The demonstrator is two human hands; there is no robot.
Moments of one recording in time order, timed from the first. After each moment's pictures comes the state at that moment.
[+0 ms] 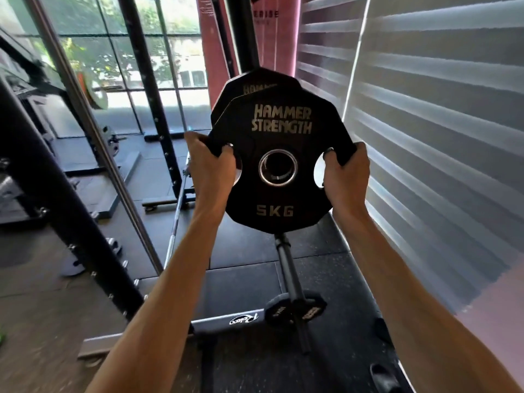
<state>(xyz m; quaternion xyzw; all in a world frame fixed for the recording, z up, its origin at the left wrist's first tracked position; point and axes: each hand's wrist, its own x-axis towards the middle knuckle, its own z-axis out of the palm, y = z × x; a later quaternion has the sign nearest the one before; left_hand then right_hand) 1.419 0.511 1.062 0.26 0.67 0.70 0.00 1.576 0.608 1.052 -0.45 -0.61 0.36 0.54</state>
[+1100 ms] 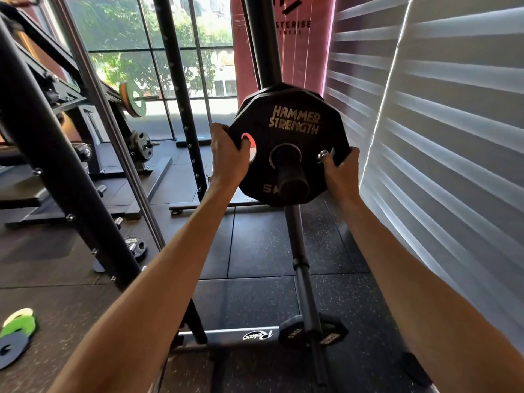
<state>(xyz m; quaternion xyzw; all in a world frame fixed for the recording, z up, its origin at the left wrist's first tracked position) 1.318 0.602 1.051 0.36 0.71 0.61 -0.03 1.505 0.714 1.031 -0.36 -0.65 0.45 0.50</state>
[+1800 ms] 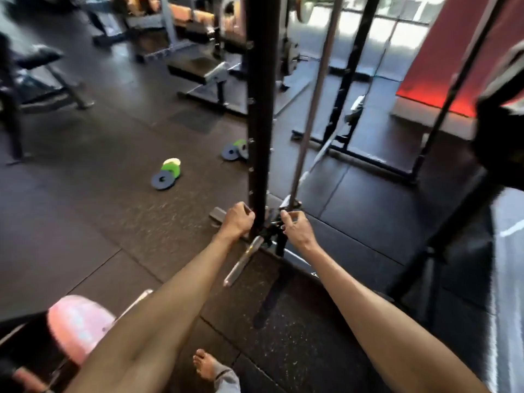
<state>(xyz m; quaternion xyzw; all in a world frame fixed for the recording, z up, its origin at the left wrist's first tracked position) 1.255 0.257 0.767 -0.01 0.91 0.39 0.15 1.317 0.417 0.740 -0.26 -0.80 0.54 -0.03</state>
